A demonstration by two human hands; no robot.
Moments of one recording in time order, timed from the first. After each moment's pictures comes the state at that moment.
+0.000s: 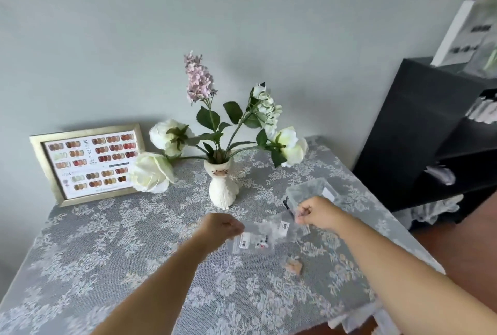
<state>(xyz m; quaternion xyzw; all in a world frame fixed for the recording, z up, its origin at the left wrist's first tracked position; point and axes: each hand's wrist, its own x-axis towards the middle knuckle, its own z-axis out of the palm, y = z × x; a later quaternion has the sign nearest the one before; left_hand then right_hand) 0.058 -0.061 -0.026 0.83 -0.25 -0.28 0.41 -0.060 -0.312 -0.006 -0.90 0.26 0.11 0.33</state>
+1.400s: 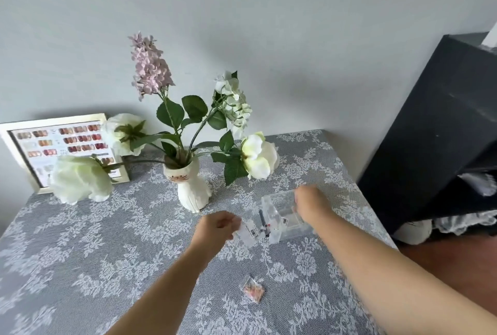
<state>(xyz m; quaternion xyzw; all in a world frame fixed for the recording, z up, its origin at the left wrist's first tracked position) 0.036 -0.181 -0.049 0.83 -0.10 -0.23 0.49 -0.006 -0.422 -0.050 -0.96 0.24 0.05 0.13</state>
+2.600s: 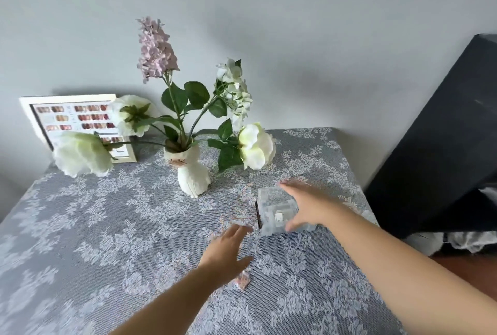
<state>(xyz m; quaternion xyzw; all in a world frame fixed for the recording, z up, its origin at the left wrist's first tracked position) -0.023 -0.205 -0.093 0.92 -0.31 -0.15 0.18 -0.016 -0.453 -0.040 -0.97 0.02 0.19 0.16</state>
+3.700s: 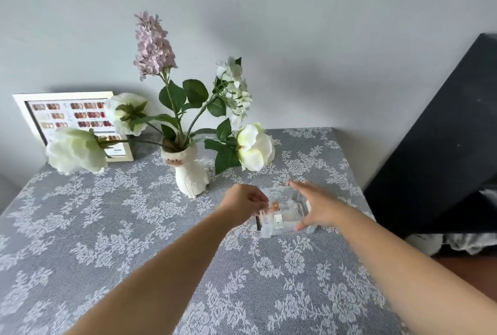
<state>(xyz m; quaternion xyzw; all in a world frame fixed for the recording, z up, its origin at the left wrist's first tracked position) 0.041 -0.264 -0.028 0.86 -0.19 -0.24 0.40 -0.023 -0.474 -0.051 -0.95 0.10 0.18 0.24</state>
